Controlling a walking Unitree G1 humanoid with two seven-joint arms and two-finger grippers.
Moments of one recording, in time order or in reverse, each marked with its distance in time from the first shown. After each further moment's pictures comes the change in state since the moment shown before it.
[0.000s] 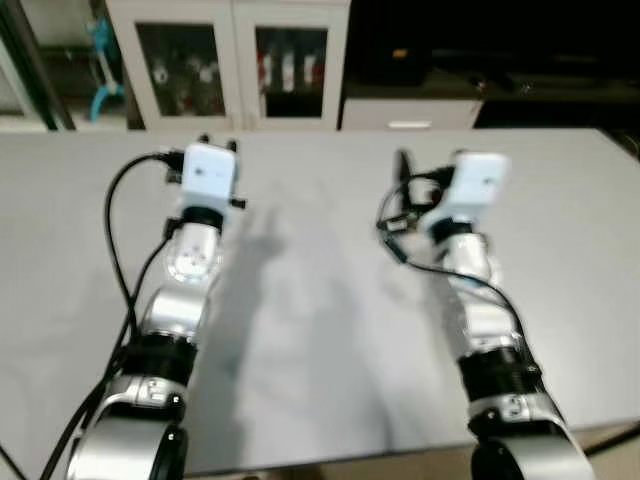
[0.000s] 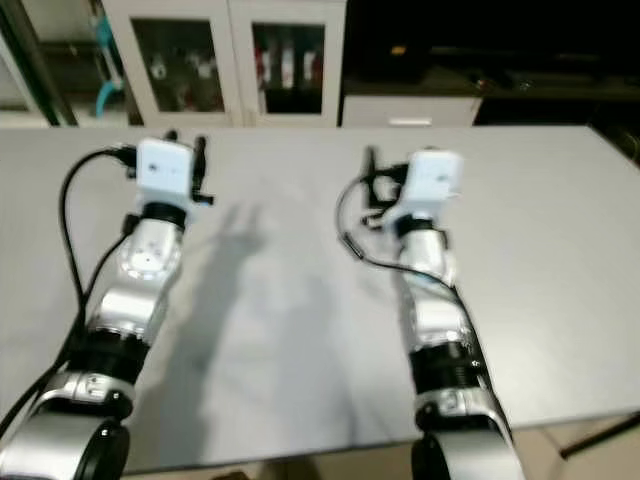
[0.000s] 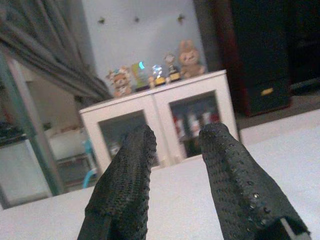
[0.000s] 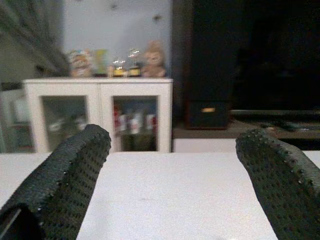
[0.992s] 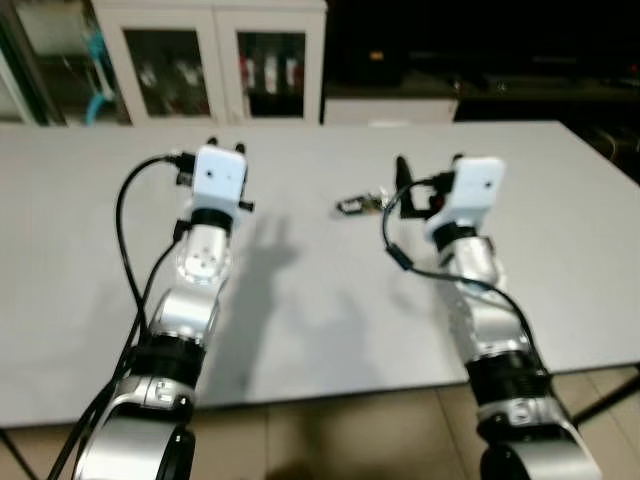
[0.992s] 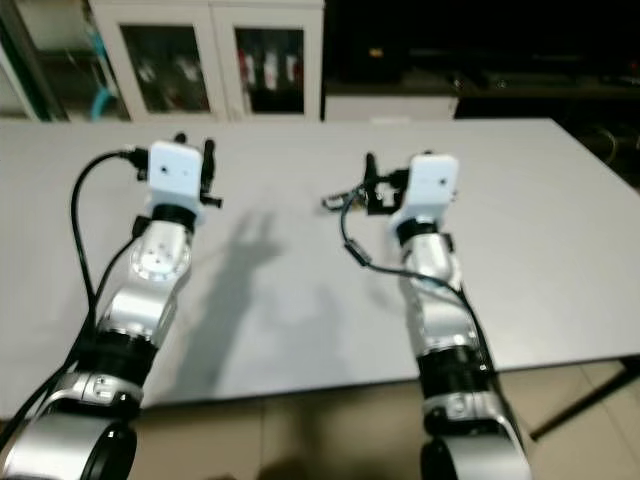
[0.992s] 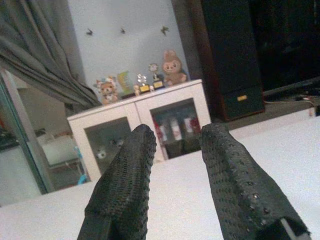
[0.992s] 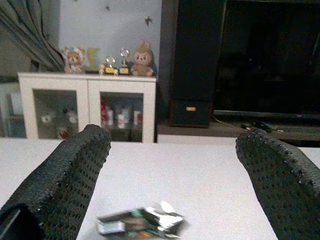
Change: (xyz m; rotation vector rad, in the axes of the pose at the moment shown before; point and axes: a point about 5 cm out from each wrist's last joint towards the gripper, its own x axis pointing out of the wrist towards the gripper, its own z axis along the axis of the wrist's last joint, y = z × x) left arm 0.001 -0.008 0.003 0.001 0.000 -0.003; right arm -0.003 -0.006 -0.003 -0.037 0.022 0.036
